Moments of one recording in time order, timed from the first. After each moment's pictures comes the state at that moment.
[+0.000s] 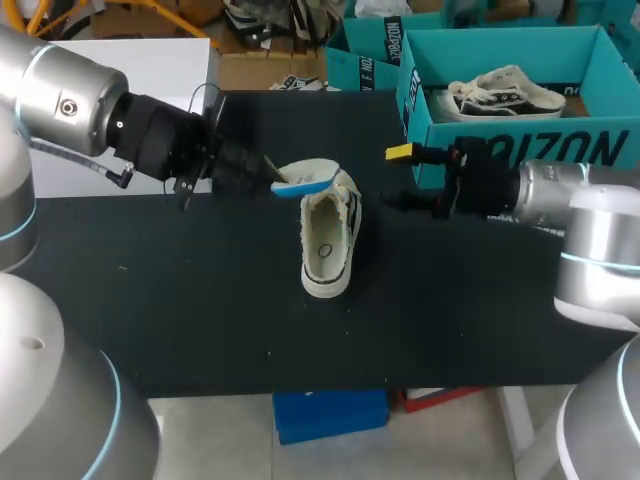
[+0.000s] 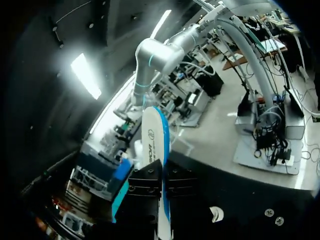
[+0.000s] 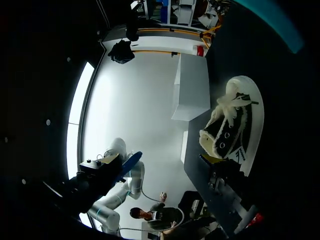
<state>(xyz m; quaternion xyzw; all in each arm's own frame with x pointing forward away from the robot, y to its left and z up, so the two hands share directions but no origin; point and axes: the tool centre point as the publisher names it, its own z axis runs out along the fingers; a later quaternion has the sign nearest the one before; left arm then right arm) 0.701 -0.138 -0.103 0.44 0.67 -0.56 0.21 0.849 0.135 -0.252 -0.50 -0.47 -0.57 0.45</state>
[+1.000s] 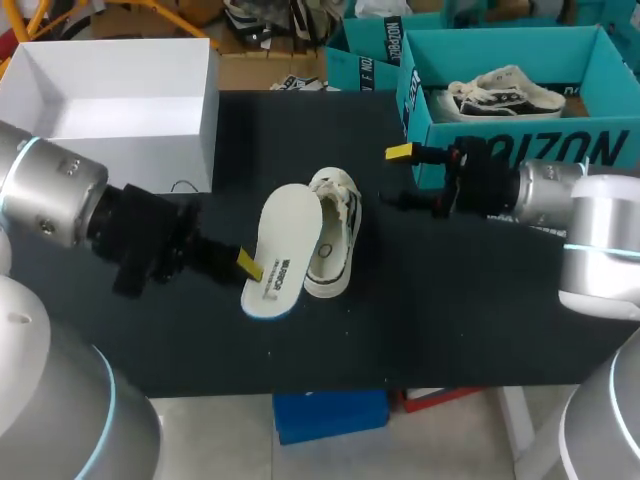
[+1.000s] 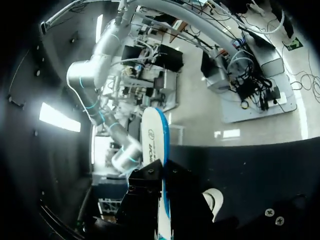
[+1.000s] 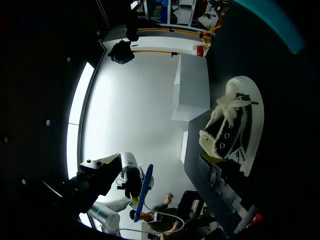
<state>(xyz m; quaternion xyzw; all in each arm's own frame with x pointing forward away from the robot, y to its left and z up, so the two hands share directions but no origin) 0.642 -0.102 -0.205 0.62 0.57 -0.43 0.33 0.849 0.135 -0.251 -0.50 -0.47 -0.57 0.45</state>
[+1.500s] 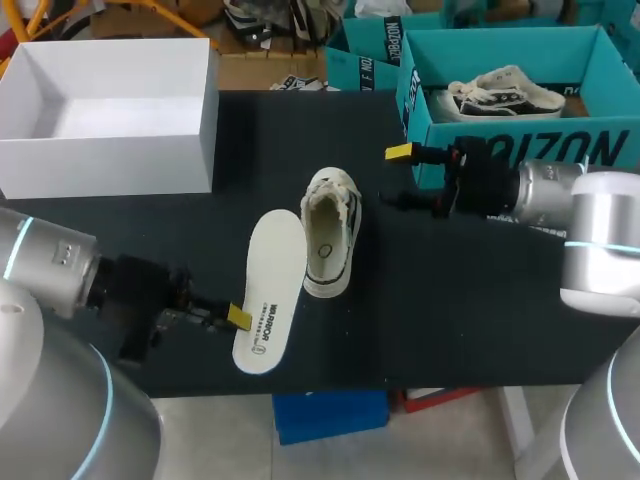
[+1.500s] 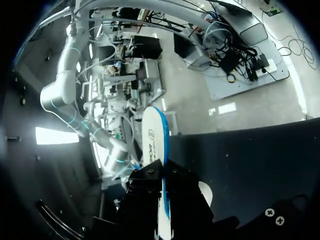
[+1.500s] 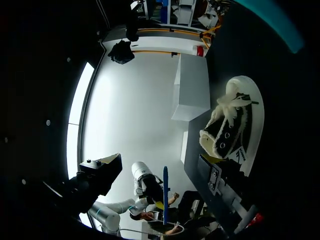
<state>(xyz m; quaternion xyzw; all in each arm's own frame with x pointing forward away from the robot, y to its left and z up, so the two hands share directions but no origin) 0.636 -0.087 -0.285 0.65 0.53 -0.35 0.41 0.849 0.135 -0.252 -0.50 -0.47 -0.57 0.45</state>
